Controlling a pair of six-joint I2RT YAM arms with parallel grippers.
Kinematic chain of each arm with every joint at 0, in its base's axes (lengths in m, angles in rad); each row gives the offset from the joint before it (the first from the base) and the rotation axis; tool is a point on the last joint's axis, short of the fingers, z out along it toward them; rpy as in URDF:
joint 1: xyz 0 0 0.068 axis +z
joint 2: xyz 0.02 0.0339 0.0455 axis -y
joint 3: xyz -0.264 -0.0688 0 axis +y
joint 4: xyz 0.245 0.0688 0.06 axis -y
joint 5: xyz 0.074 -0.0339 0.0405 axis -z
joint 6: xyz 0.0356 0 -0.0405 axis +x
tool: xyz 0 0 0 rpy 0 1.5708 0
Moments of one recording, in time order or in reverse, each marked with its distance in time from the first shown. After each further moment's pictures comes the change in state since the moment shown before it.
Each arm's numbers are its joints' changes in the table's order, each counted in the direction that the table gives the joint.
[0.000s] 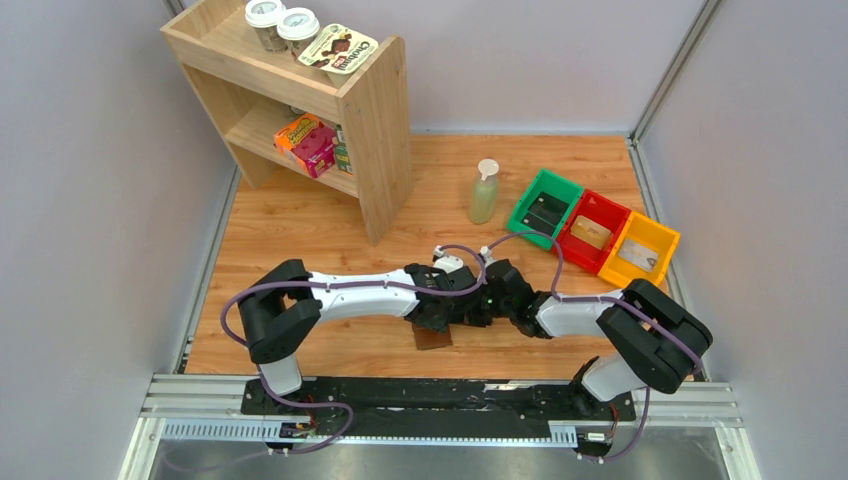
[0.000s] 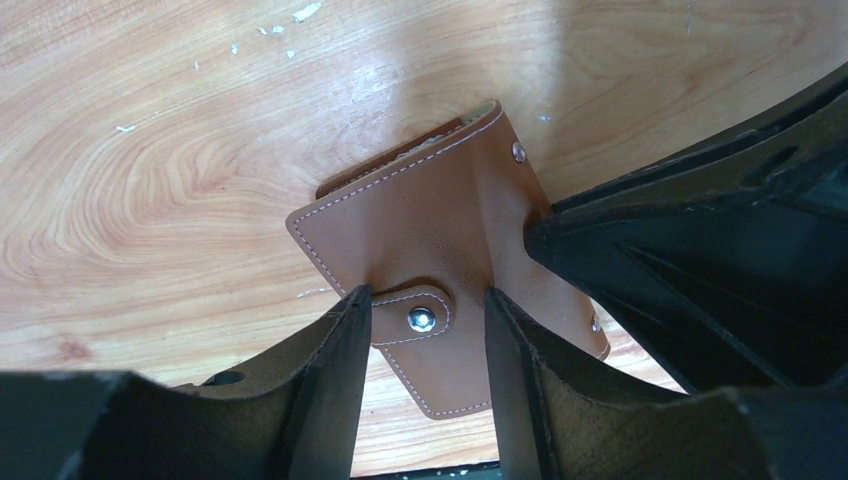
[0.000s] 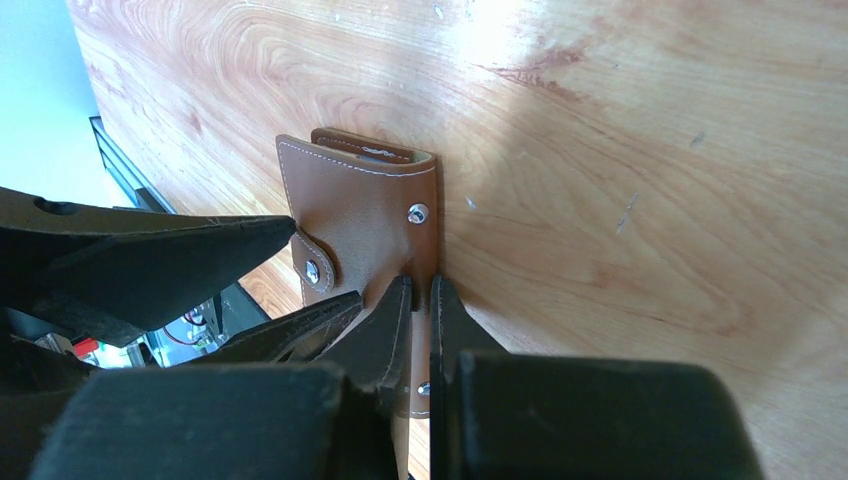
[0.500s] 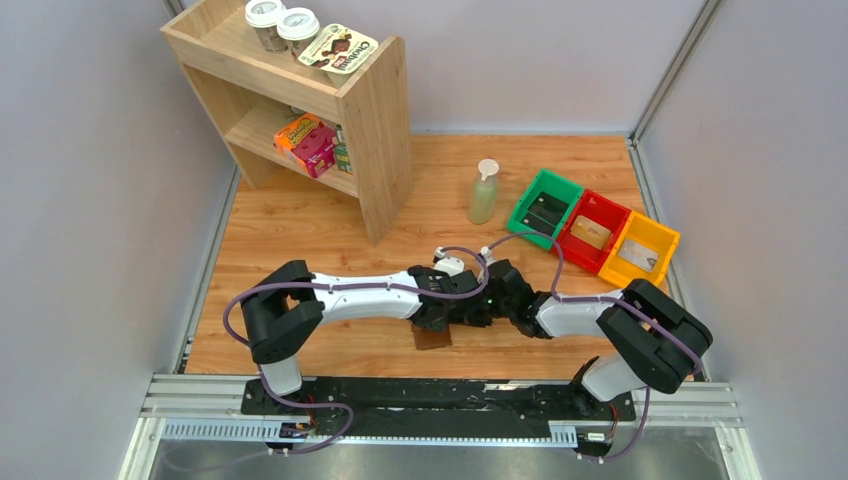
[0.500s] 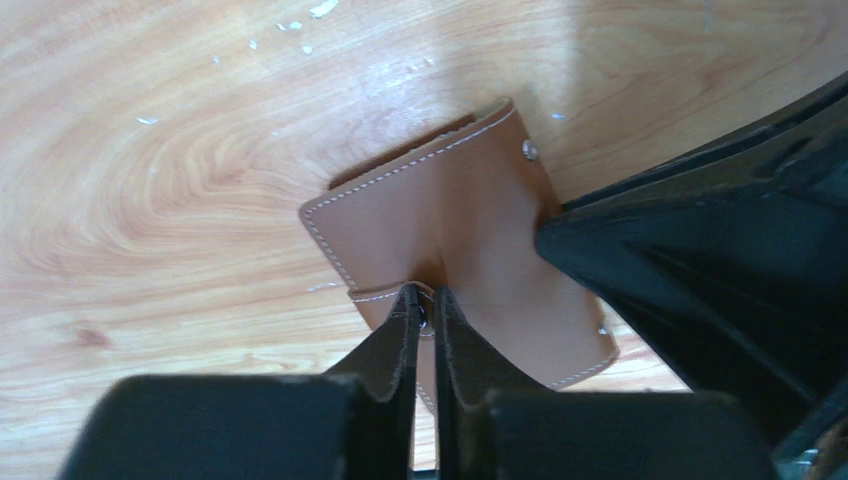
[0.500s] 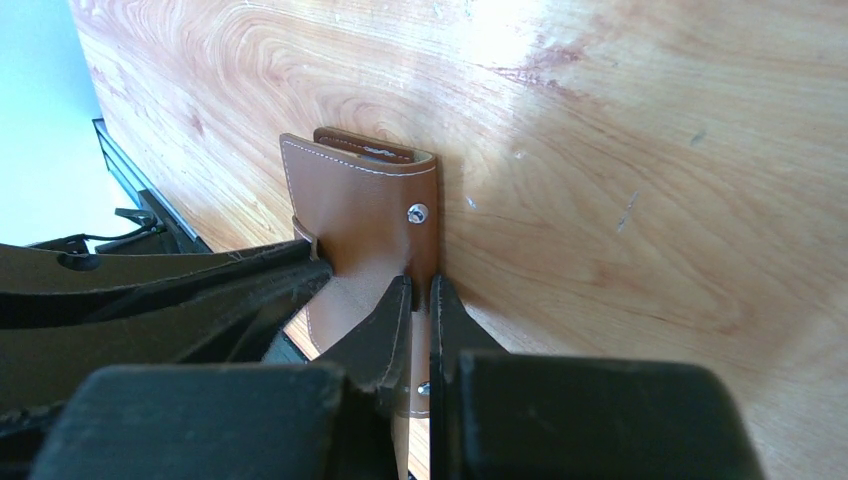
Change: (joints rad) left arm -0.021 -0.024 -0.028 -0.043 -0.047 -0.022; right arm 0.000 0.000 0.002 0.003 0.002 0.006
